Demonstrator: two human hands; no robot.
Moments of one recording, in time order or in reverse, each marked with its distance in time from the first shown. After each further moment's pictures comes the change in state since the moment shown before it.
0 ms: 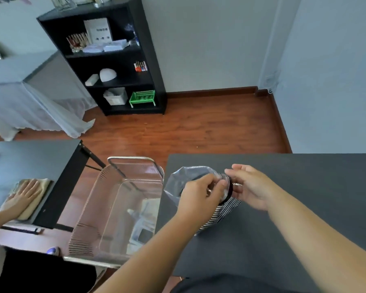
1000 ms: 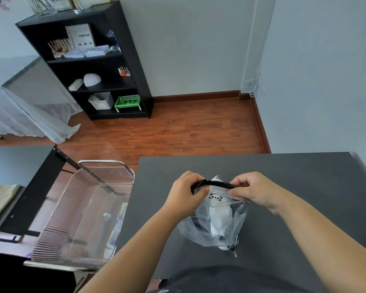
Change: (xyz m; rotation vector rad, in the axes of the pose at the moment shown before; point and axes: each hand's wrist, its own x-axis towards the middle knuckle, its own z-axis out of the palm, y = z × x) left_hand 0.023 0.016 0.075 0.039 -0.120 0.016; right_hand -0.028 -0.018 -0.135 -0.657 -0.106 -0.204
